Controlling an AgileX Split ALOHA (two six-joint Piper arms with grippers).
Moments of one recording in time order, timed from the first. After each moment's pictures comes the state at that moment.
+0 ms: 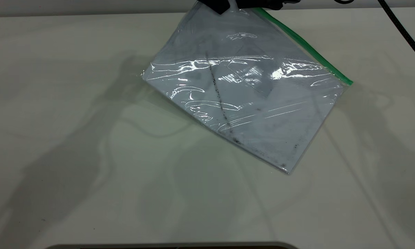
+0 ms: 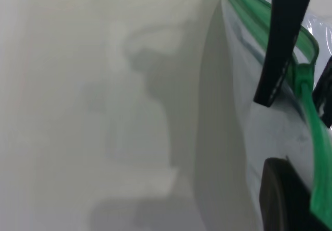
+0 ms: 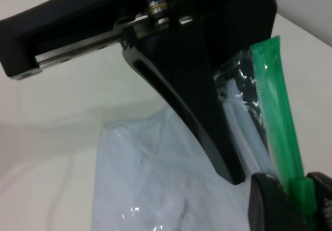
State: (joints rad) left arm -0.35 2.75 -2.57 -0.72 1.17 1.36; right arm 0.17 2.36 -1.47 1.65 0.80 -2.12
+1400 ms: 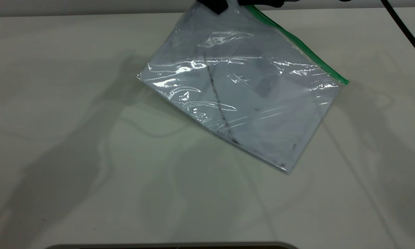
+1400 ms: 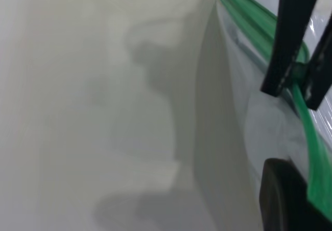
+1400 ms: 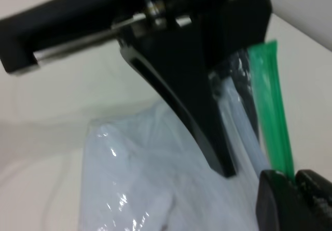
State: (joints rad) left arm -0.35 2.73 -2.57 -0.70 1.17 1.36; right arm 0.16 2.36 -1.48 1.63 0.78 -2.12
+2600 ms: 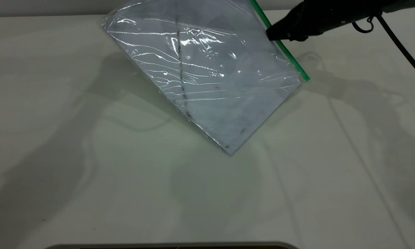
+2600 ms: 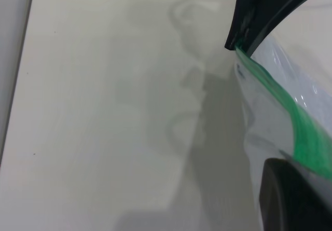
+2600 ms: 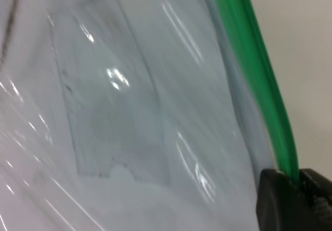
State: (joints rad) left arm -0.28 2.66 -2.57 -0.72 1.17 1.36; right arm 0.09 2.48 -1.49 1.60 0.61 -2.12
